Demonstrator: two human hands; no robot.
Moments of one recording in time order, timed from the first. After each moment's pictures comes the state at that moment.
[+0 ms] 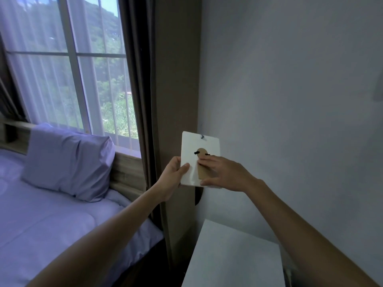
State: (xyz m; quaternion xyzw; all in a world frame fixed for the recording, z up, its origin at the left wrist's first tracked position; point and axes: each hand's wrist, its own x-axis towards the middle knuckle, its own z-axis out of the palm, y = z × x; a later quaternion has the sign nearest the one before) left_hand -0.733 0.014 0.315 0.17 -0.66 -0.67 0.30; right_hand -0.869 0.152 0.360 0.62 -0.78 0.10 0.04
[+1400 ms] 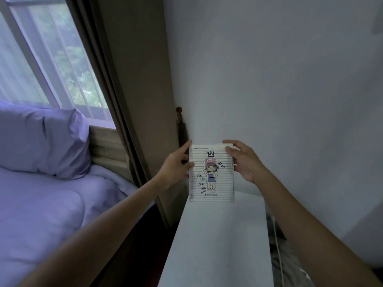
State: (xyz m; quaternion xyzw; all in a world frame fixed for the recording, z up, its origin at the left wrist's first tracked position) left_hand -0.792 0.056 0.246 0.20 -0.78 -0.58 0.14; right_hand -0.951 0.219 0.265 0.20 -0.64 0.67 -0.32
